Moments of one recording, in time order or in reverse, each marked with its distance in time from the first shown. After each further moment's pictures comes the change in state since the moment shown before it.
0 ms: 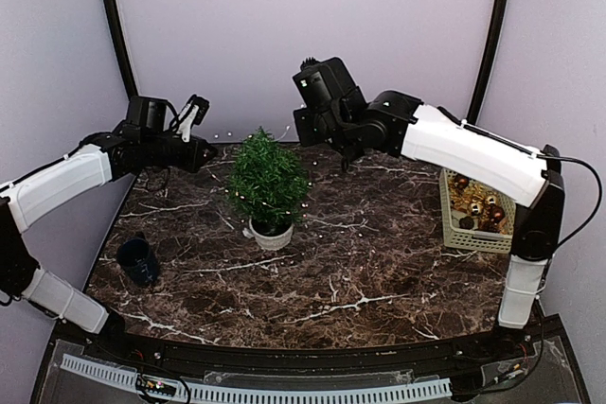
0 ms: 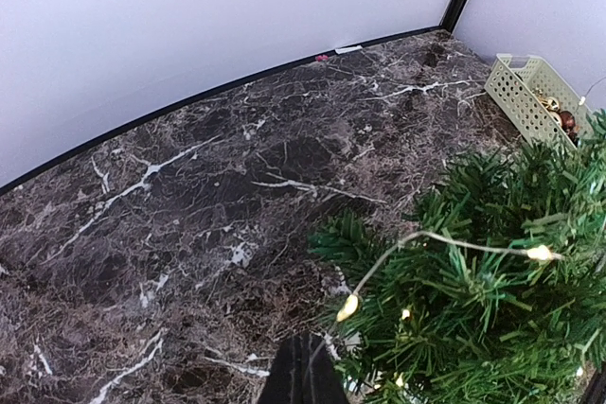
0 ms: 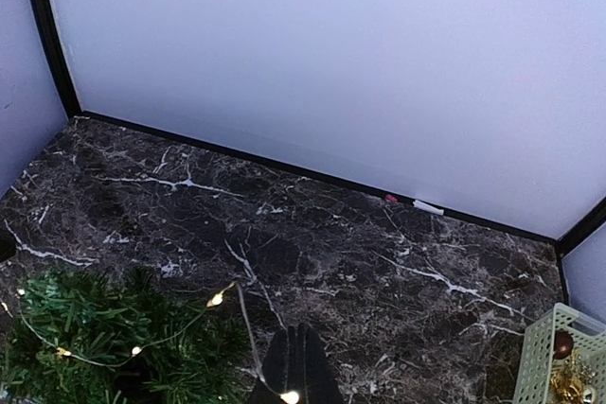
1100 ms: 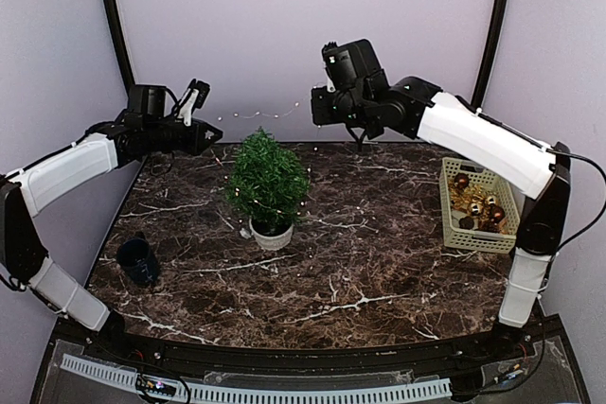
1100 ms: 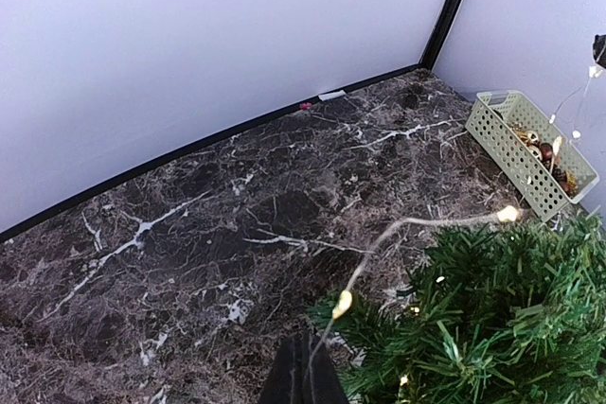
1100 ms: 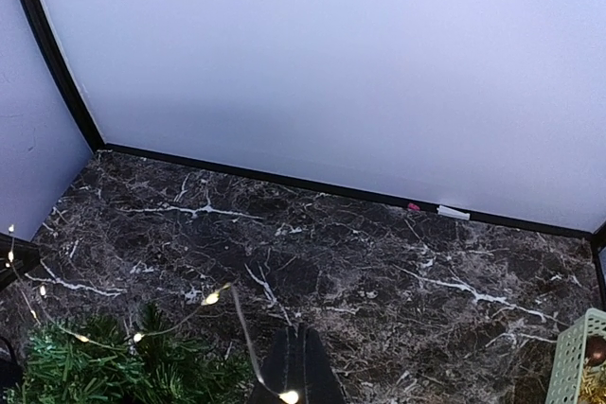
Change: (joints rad) left arm 0.050 0.092 0.096 0.084 0.109 0.005; right arm -0.117 -0.034 0.006 0.037 -0.177 0.047
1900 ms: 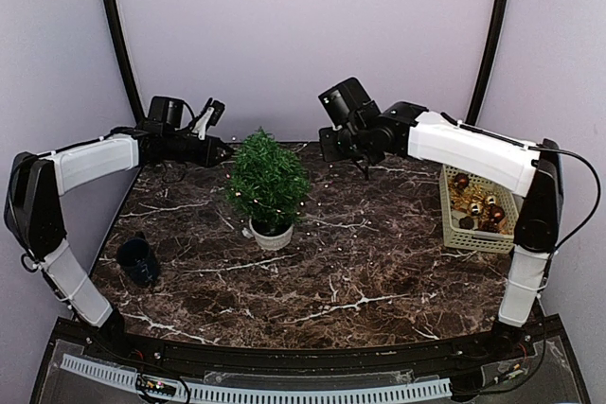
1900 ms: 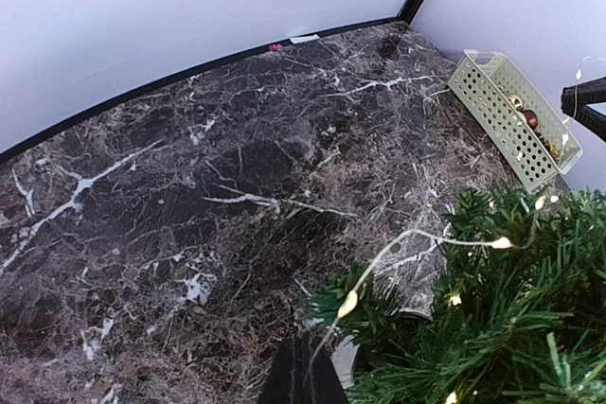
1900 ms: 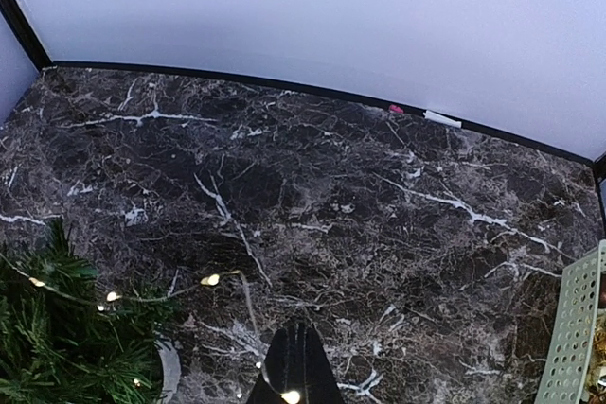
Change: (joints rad) left arm 0.022 0.172 0.029 0.007 0.124 -0.014; right arm -0.048 0.010 -0.186 -0.055 -0.048 0.086
